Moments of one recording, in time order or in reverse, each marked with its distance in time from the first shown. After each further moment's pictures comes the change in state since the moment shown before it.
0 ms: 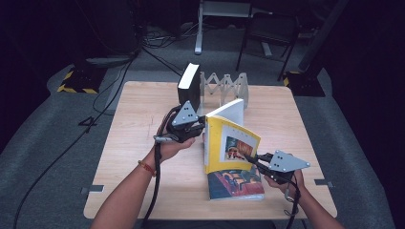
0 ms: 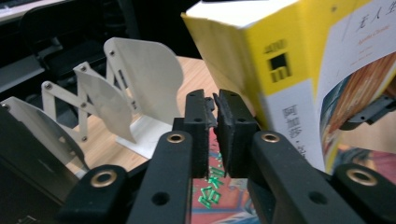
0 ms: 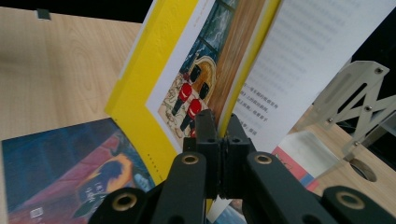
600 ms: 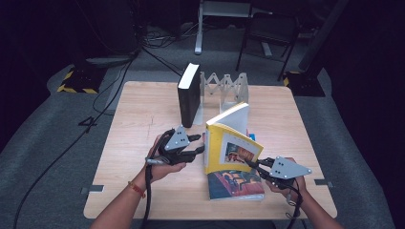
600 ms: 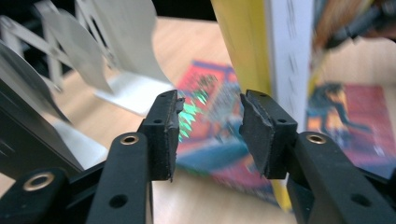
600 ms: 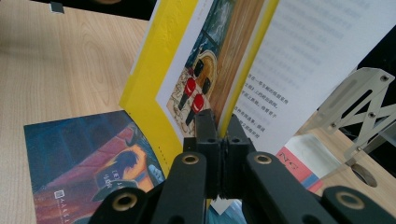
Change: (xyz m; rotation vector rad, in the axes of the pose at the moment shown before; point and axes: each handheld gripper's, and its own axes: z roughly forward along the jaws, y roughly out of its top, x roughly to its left) left arm -0.027 -0.061 -0.015 0.101 -0.035 -0.007; right arm 0.010 -0.002 -0.007 -0.002 0.013 -0.046
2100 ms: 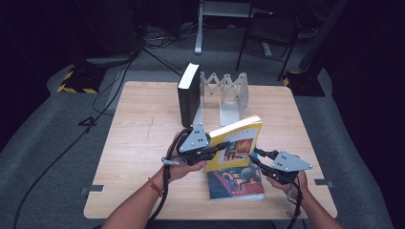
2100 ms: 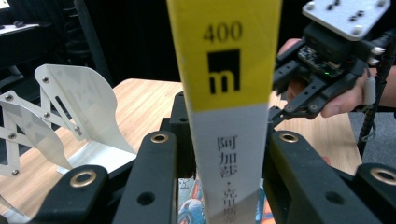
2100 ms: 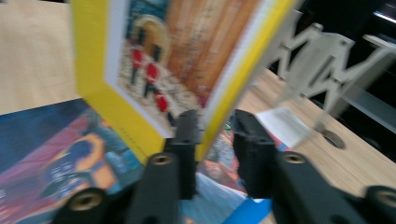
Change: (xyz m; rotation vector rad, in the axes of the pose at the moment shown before) left arm -0.030 0.058 0.014 -0.187 -0.075 0.060; right arm -0.015 -0.014 0.003 0.055 -0.127 0.097
